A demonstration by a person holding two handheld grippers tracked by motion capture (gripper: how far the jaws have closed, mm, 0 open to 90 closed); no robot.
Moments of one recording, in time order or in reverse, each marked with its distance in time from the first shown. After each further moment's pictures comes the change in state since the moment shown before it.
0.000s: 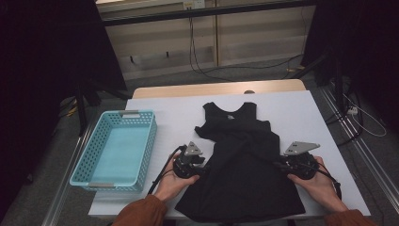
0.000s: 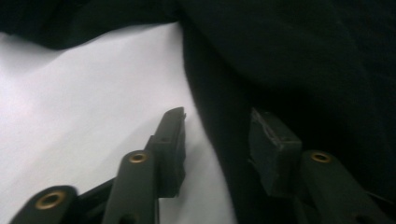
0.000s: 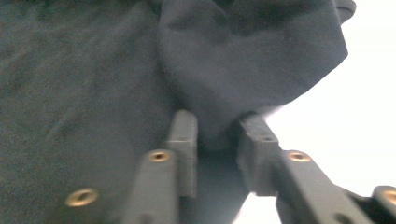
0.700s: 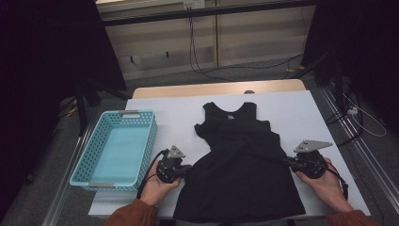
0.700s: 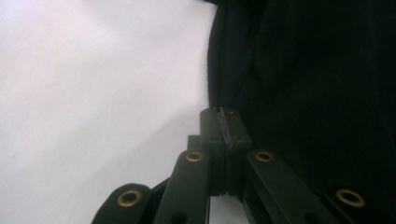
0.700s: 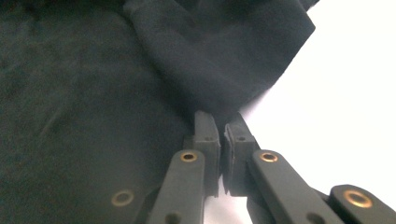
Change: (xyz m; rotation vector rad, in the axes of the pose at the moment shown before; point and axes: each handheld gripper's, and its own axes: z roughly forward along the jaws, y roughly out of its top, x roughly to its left) left arm 0.017 -0.031 -0.045 0.058 0.090 -0.105; right arm -0.015 -0.010 -0.013 -0.019 0.006 0.097
